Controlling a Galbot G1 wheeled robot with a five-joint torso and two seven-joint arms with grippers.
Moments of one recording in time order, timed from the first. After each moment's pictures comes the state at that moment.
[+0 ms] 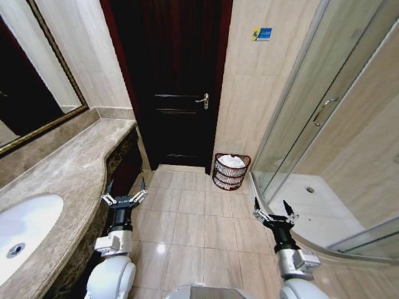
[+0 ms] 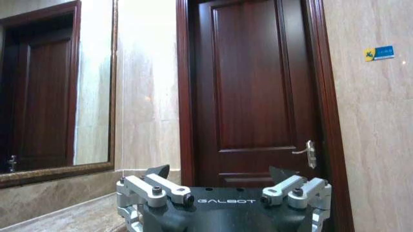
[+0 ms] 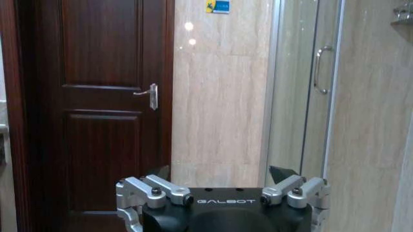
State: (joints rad) left arm 1.72 -1.49 -0.62 -2.34 -0.02 -0.13 -0.17; right arm -1.85 1.50 0.58 2.39 0.05 -0.05 0.12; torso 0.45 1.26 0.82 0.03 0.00
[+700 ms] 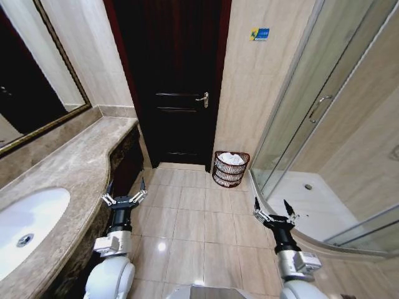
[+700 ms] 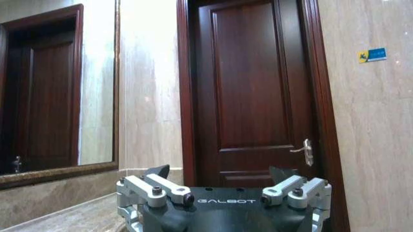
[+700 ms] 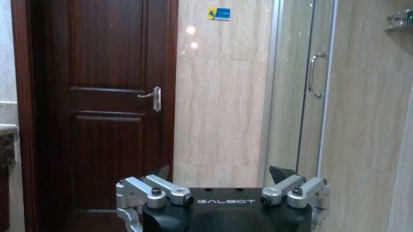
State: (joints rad) left arm 1.73 -1.48 -0.63 -2.34 -0.02 -0.13 -0.17; right arm -1.86 1.50 0.57 2.39 0.03 -0.03 0.12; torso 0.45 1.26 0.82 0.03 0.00
